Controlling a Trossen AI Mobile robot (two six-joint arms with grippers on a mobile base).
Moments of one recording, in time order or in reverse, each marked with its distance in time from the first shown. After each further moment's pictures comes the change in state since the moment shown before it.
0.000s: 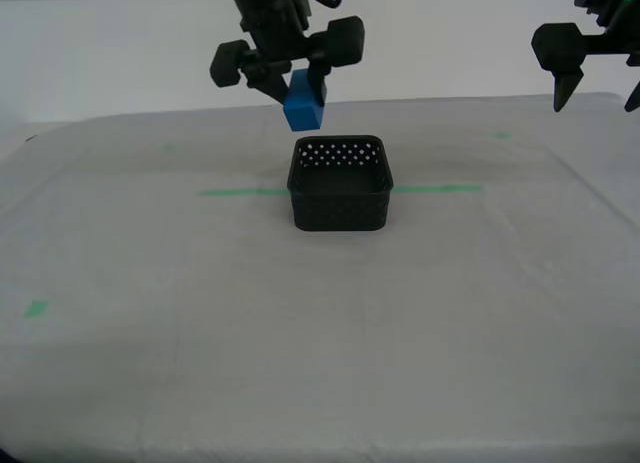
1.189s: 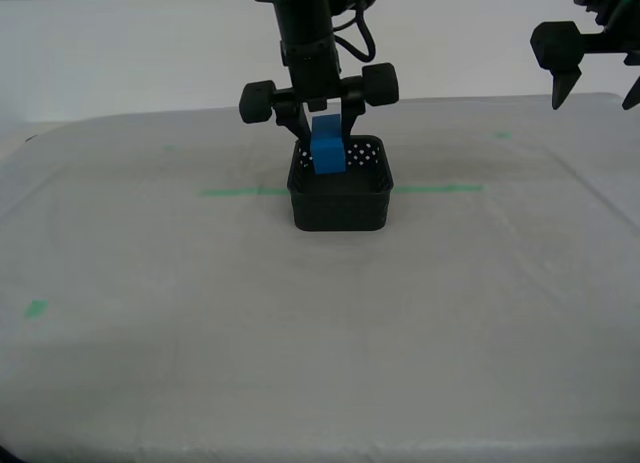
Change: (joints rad) arm 0 0.000 0.000 0.000 0.023 0.000 0.000; arm 1 -0.103 0.183 0.175 -0.217 -0.035 -0.253
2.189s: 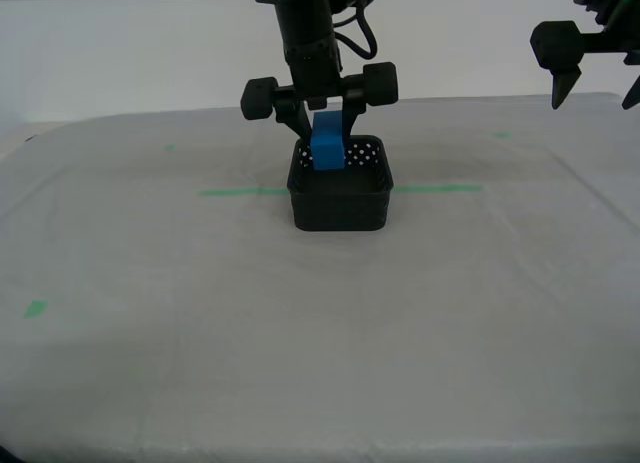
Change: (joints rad) arm 0 0.000 0.000 0.000 0.000 0.000 0.000; arm 1 0.003 0.000 0.000 0.029 -0.017 0.054
